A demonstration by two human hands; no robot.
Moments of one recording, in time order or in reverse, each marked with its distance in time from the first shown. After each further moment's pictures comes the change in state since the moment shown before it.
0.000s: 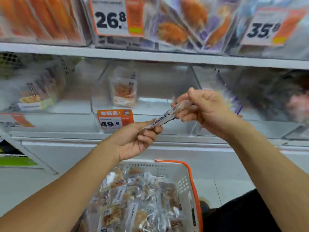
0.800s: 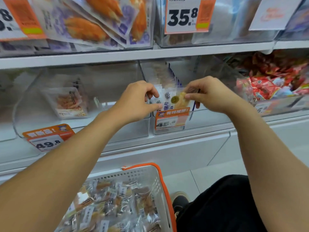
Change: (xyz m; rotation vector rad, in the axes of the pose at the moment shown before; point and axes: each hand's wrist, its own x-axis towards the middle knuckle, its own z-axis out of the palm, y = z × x) left_hand 0.150 -0.005 0.095 2.157 0.363 0.740; right_hand -0.025 -0.017 -0.176 -1.098 0.220 -0.038
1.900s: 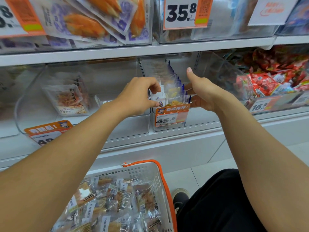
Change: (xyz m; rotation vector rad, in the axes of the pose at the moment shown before) left_hand 0.011 -0.001 0.000 0.056 -0.078 -0.001; right_hand 0.015 -0.019 0.020 0.630 -0.002 0.608
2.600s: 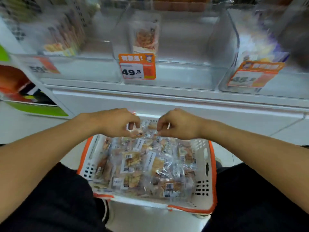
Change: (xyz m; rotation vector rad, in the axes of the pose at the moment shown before) left_hand -0.279 -0.122 -0.032 0.294 -0.753 -0.300; right_hand -0.101 0.087 0.229 -0.899 -0.760 -0.760
